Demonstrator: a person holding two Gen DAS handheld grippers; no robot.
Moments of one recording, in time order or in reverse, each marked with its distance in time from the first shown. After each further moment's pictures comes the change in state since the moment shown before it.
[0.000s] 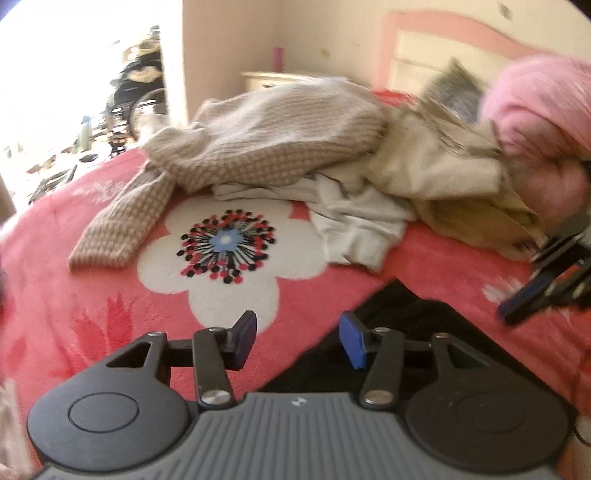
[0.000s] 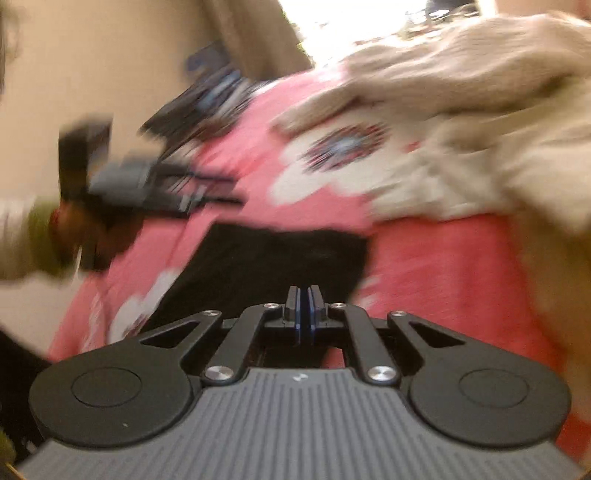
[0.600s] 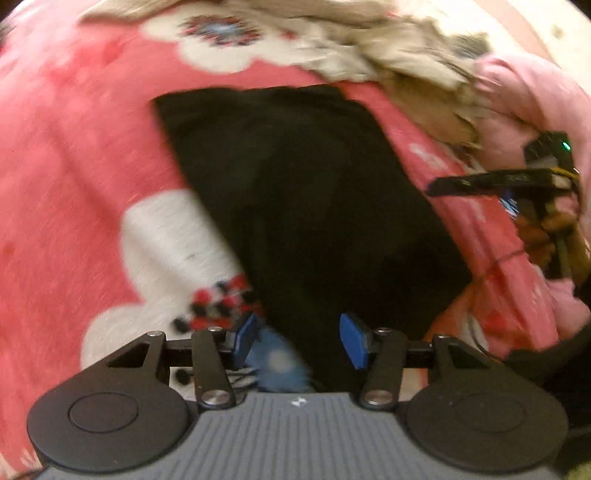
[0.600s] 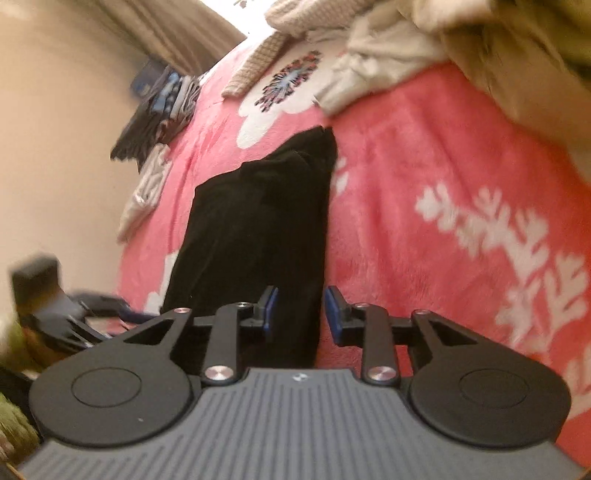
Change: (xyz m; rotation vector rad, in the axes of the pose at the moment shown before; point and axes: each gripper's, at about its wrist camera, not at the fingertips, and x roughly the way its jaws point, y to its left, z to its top) left arm -0.044 -0.010 -0.144 -0.422 0.320 -0.238; right arm -0.005 -0.041 -0.065 0.433 0.030 0.012
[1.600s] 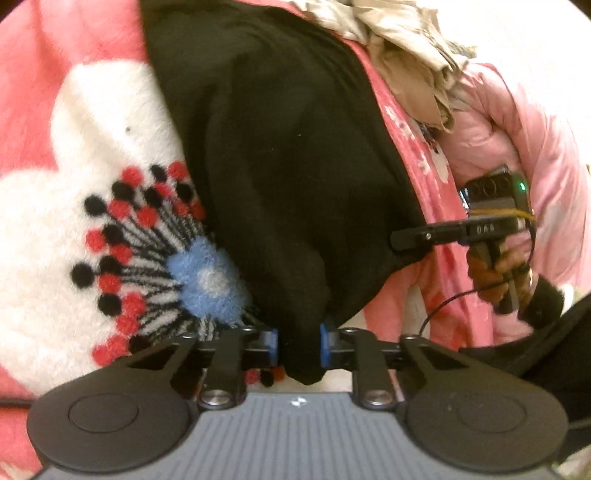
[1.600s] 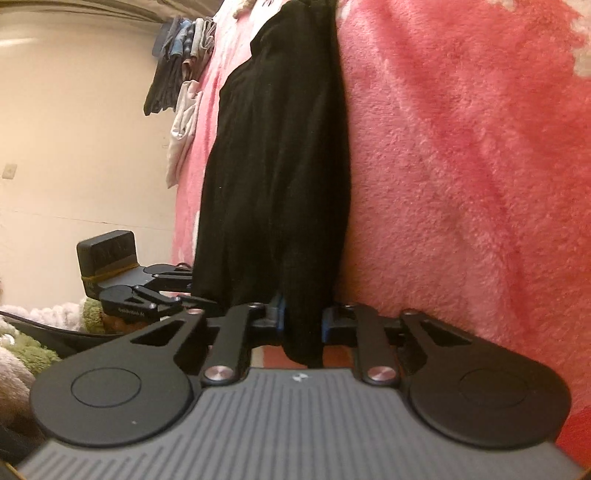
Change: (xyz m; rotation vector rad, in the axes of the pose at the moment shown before) left arm 0.031 0.010 -0.040 -0.151 0.110 -0.268; right arm 0.047 -0.003 -0.067 0.138 0.242 0.232
